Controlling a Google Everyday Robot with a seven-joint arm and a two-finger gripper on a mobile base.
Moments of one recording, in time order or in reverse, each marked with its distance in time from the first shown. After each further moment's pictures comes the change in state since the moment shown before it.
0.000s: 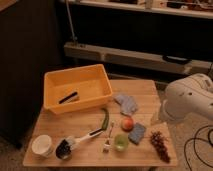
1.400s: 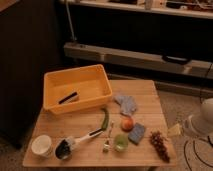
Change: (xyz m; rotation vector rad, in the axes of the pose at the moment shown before) arm 0.005 -0.088 0.076 -0.230 0.015 -0.108
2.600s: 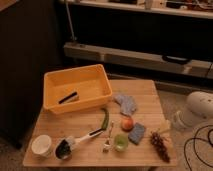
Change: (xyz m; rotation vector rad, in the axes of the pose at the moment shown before) arm -0.018 0.032 0.046 0.009 0.156 0.033
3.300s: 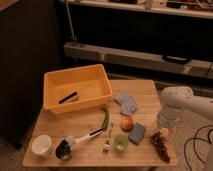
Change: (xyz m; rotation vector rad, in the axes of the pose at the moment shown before) arm -0.019 0.005 0.056 0.170 0.193 -0.003
